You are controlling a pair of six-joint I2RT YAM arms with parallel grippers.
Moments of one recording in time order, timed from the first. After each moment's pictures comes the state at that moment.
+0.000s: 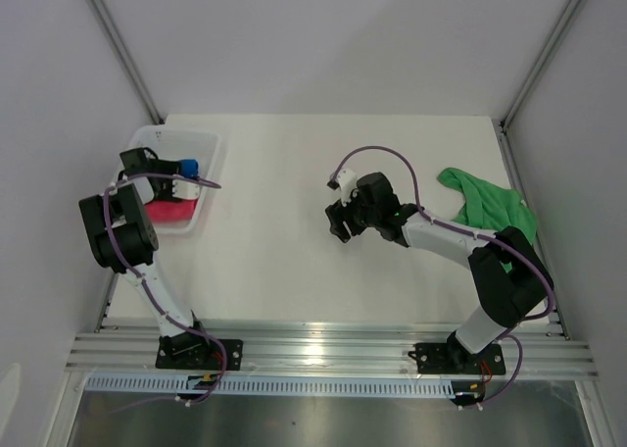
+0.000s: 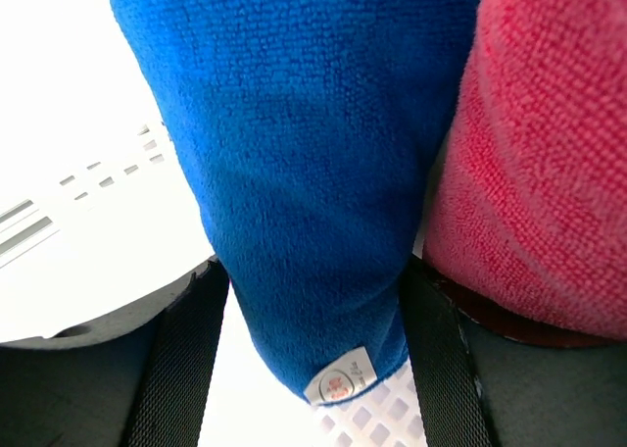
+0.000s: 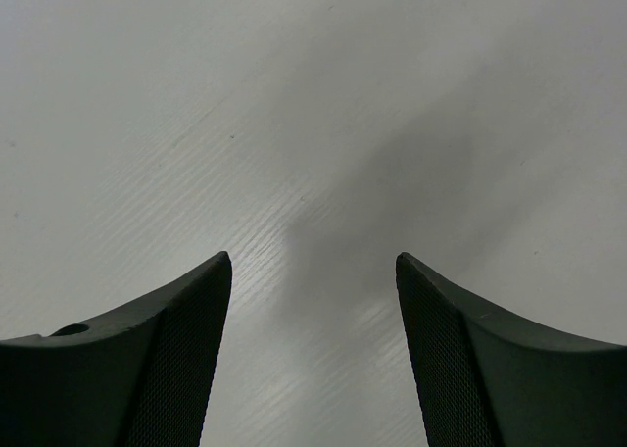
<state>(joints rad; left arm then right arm) 0.39 1.99 1.25 -0.09 0.29 1.98 0.65 1.62 0.97 -0.03 -0.21 -0.10</state>
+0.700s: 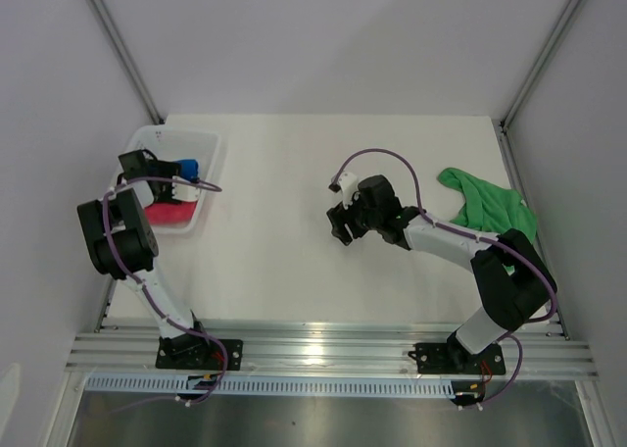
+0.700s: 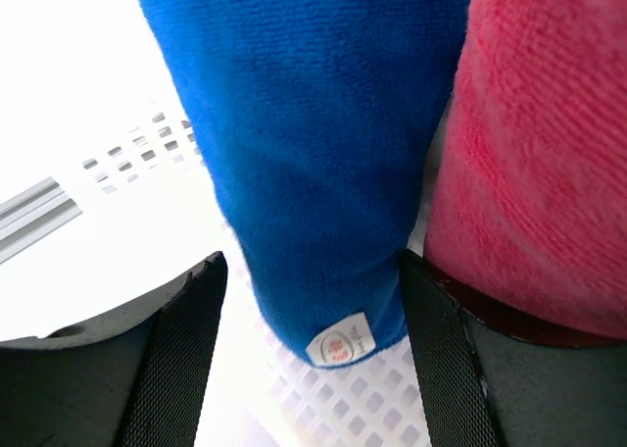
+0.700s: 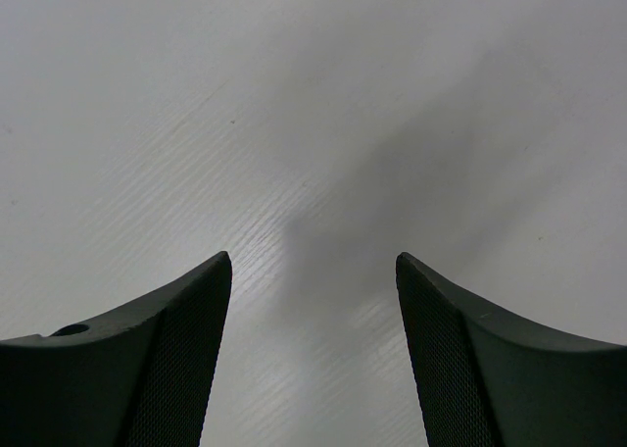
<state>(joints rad) 0.40 1.93 1.18 -0.06 0.30 1.98 0.65 1.59 0.94 -0.03 -0.20 -0.10</state>
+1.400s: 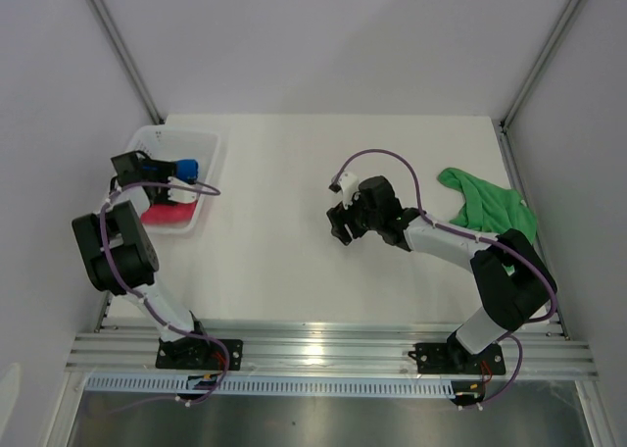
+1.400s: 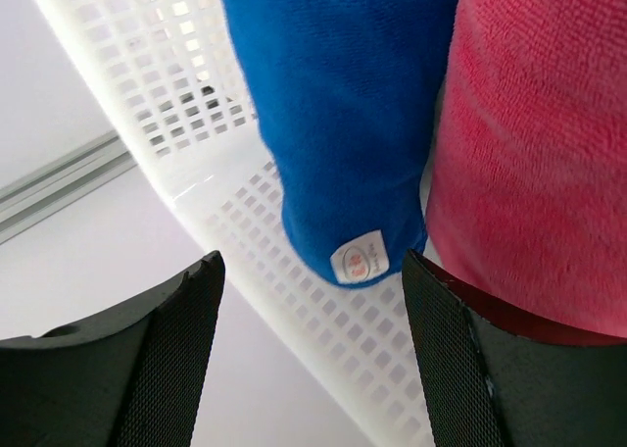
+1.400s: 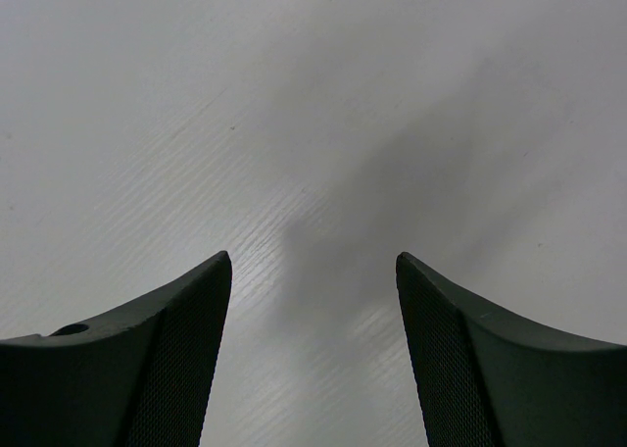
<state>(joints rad) 0.41 1.79 1.10 -0.08 0.31 1.98 0.65 1.59 0.93 0.00 -0.20 -0.10</state>
